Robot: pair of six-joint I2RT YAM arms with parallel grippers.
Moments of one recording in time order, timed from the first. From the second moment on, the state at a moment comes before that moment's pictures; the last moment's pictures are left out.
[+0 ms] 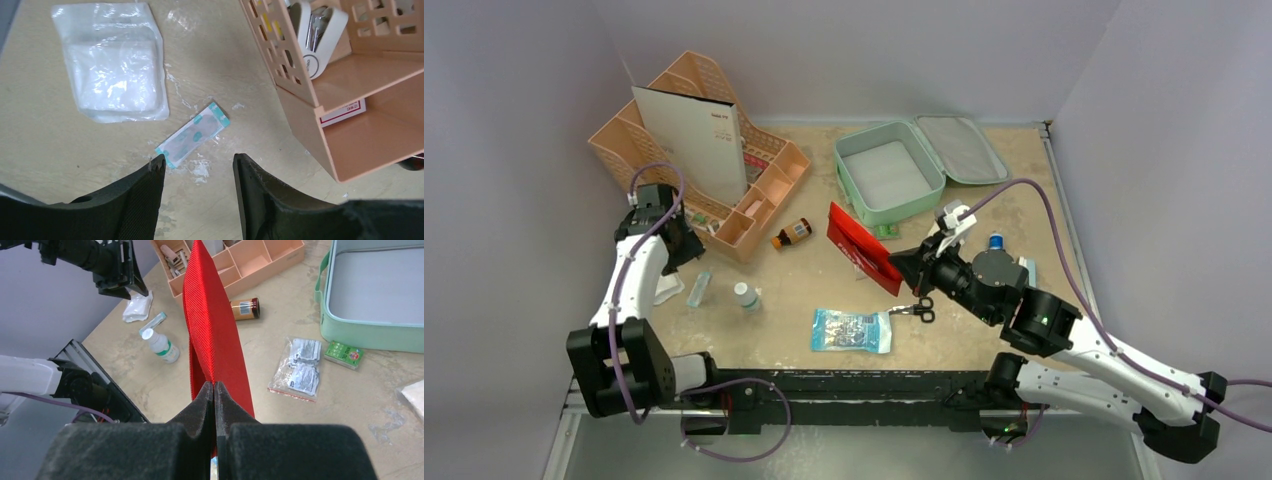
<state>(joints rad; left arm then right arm) 0.19 1.24 0.94 -0.77 -0.19 -0.42 1.03 0.72 0.83 -0.29 0.24 0.38</state>
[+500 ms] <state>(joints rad) 0.29 1.50 0.91 -0.65 0.02 -0.35 1.03 0.70 0.82 -0.32 0.23 0.38</state>
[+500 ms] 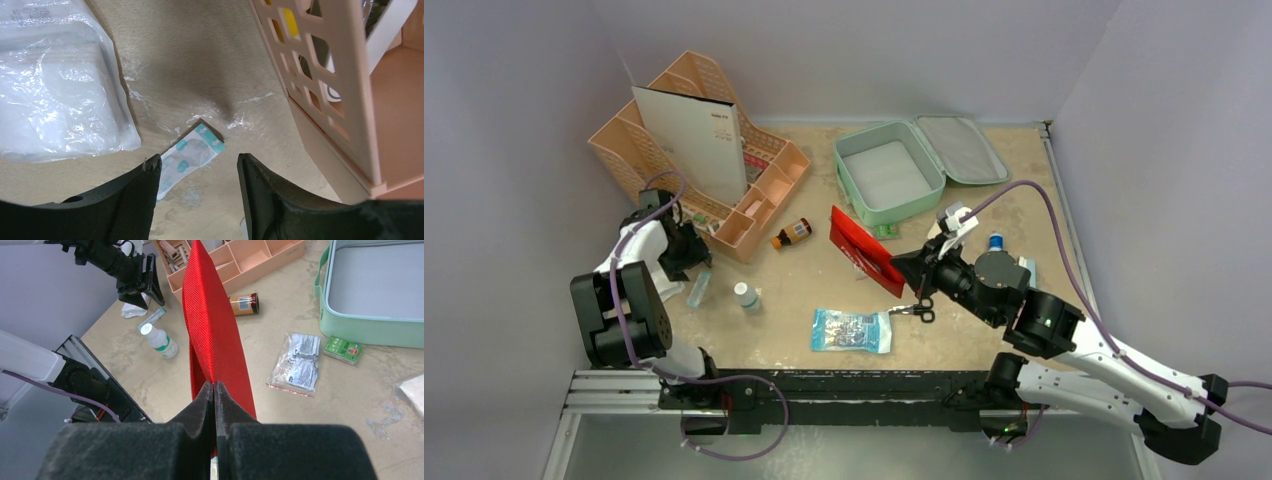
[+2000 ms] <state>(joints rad) 0.29 1.50 0.86 -0.72 0.14 -0.42 1.03 0.62 0.81 -0.37 0.24 0.39</state>
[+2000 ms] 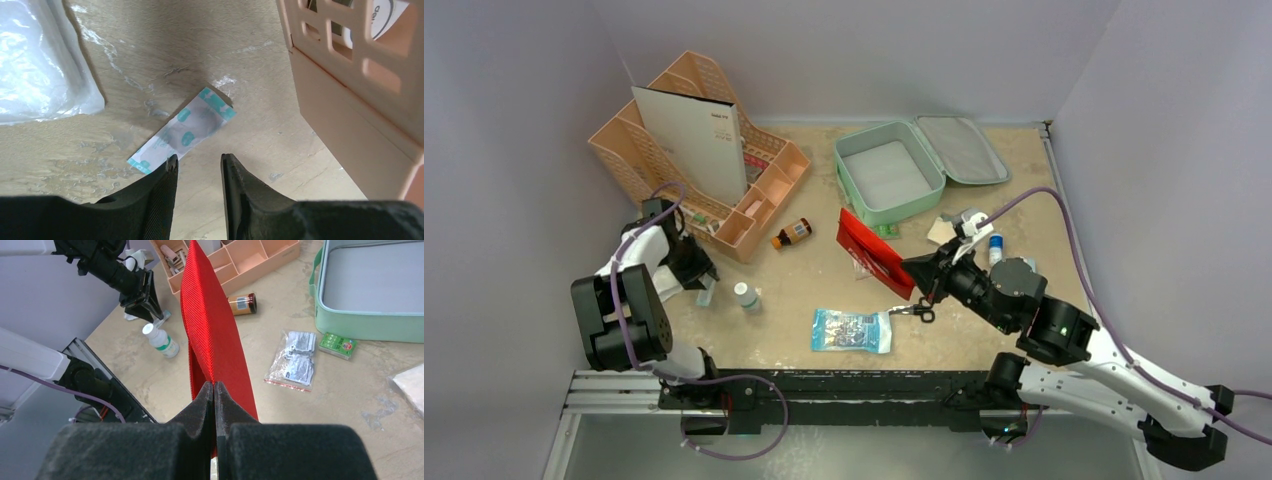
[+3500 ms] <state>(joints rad) 0.28 1.56 0.90 -0.75 0.05 -0.35 1.03 0.61 0.81 -0.39 0.24 0.40</state>
